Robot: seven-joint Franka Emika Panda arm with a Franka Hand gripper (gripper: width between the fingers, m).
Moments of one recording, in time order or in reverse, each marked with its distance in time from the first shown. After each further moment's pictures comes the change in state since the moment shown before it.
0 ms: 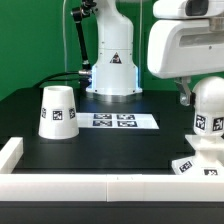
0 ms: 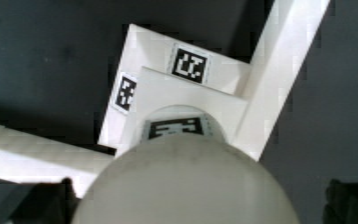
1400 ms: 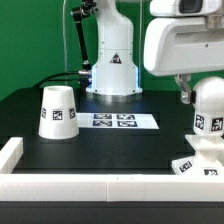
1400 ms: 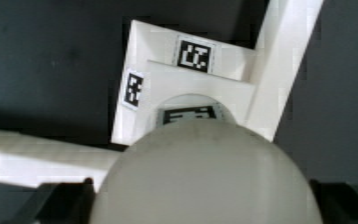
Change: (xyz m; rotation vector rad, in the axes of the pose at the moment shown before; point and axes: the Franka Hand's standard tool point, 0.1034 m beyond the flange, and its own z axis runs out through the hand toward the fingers) arm 0.003 0.004 -0.003 -0.001 0.024 0.235
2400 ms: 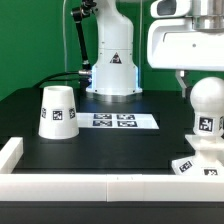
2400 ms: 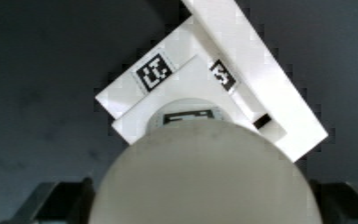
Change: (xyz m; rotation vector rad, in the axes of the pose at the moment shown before) arm -0.001 -0.003 0.001 0.030 0.005 0.903
